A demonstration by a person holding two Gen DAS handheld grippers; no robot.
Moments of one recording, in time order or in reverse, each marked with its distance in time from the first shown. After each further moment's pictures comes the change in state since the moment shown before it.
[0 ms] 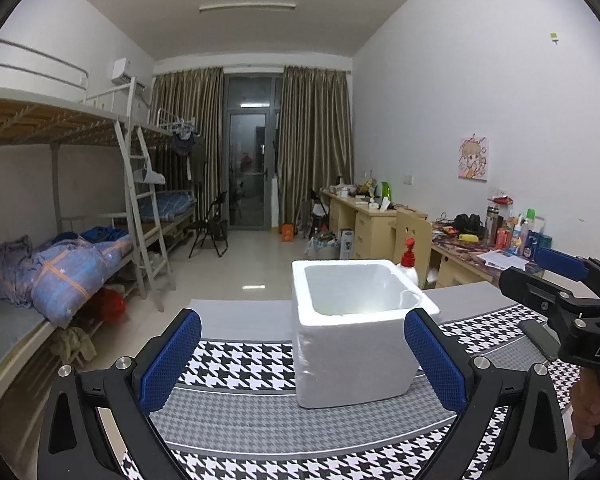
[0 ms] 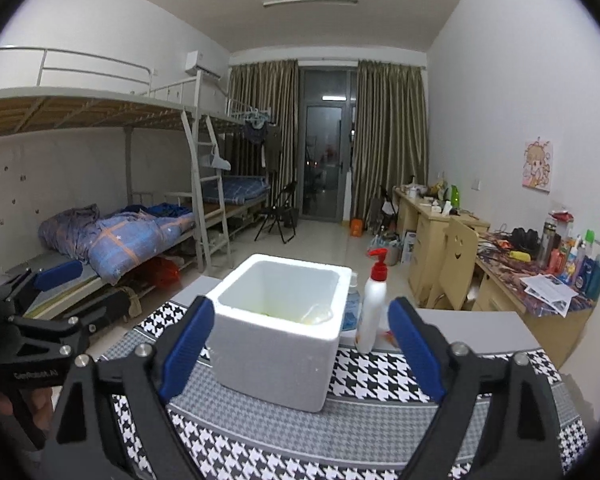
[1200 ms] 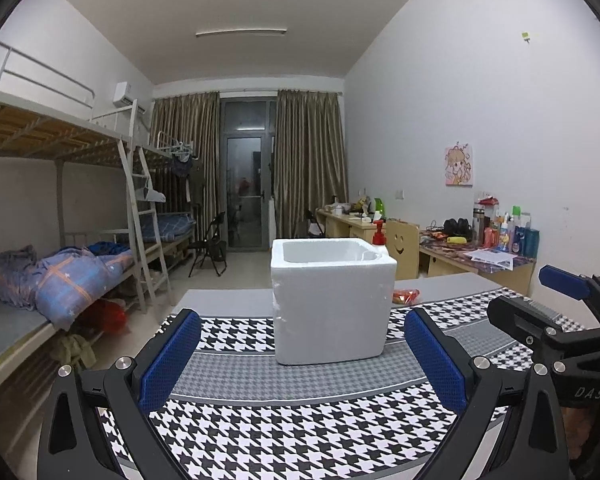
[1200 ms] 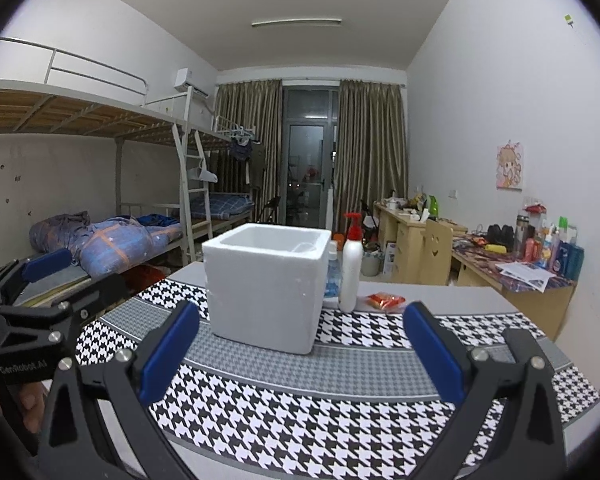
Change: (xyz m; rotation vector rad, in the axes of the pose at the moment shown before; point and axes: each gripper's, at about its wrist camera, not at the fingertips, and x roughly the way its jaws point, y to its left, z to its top) left arm -0.054 -0.038 -0.083 0.029 -0.094 -0.001; right arm -0.059 0.003 -0.095 0.008 -0.082 -0.076
